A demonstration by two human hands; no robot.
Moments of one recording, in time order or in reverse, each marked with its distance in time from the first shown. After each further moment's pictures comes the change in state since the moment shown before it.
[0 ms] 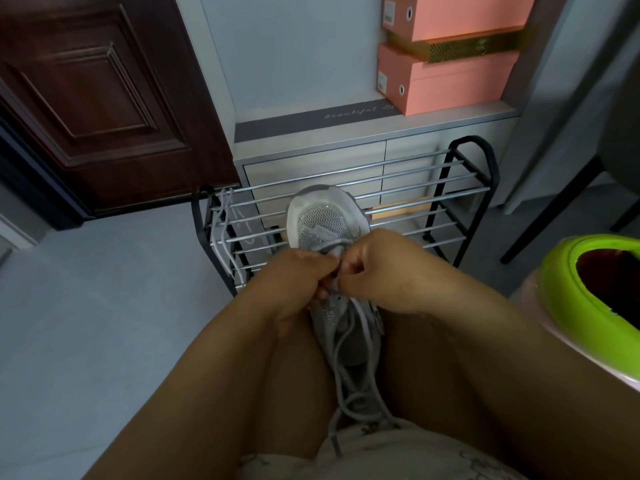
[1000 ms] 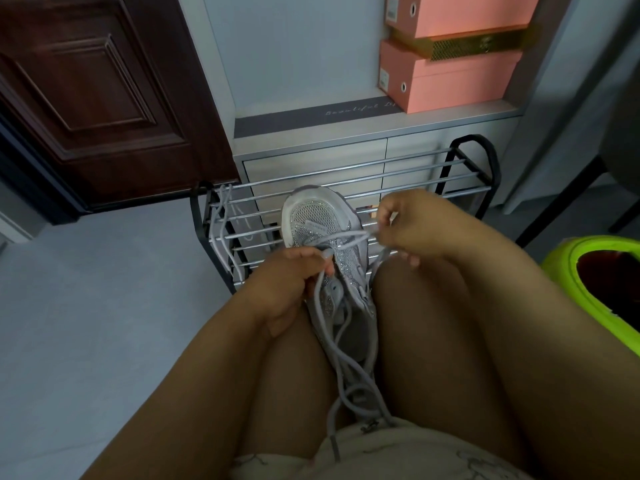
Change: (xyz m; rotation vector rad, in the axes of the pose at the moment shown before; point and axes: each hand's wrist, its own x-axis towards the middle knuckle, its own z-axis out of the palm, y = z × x) left_hand 0.019 -0.022 -0.008 -0.211 -0.048 0.080; right_hand 0.034 0.043 -0.035 0.023 0.080 0.131
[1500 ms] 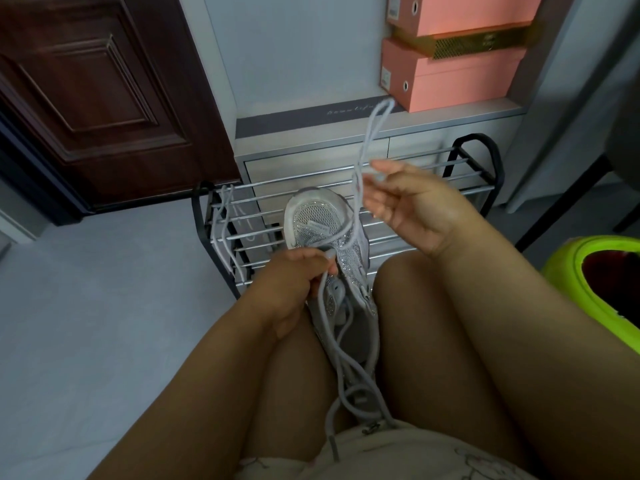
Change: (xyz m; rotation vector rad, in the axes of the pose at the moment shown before) left_hand 0.001 -0.001 0.005 -0.012 0.045 -0.008; right_hand 0.027 -0.005 0.007 1.445 0.037 -0.014
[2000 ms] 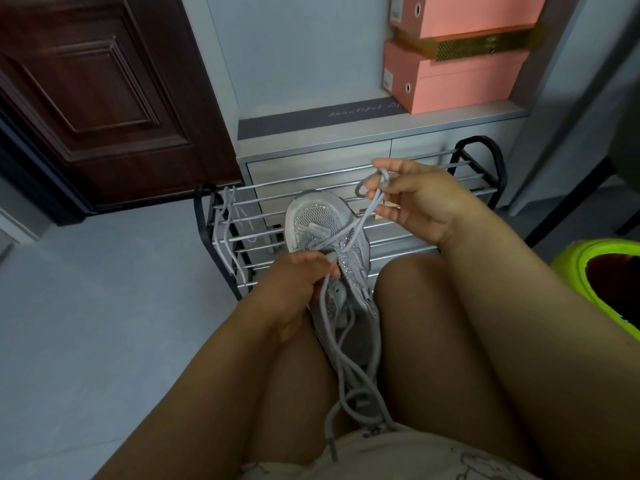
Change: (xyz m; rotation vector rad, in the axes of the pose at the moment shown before) left_hand -0.001 0.001 0.002 0.011 0.031 -0.026; right_hand 0.017 -0.007 -0.010 -0.222 -0.022 0.040
